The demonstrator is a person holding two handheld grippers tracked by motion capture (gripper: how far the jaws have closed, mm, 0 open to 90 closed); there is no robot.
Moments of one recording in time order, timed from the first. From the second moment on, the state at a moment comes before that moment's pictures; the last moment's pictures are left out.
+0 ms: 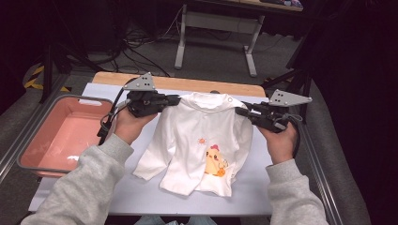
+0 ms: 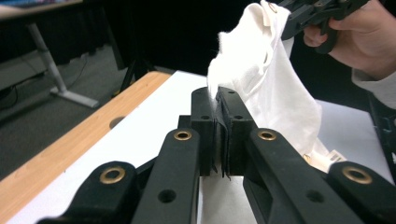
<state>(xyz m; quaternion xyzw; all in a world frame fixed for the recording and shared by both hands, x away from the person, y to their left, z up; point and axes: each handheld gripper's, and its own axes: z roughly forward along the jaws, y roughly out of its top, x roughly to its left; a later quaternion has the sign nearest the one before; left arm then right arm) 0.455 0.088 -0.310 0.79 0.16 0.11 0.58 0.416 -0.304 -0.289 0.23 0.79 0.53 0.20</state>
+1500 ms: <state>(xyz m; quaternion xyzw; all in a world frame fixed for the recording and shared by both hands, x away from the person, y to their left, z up) 0.478 0.065 -0.355 0.81 0.23 0.10 0.54 0.436 -0.305 -0.337 0.33 0.78 0.48 0.23</state>
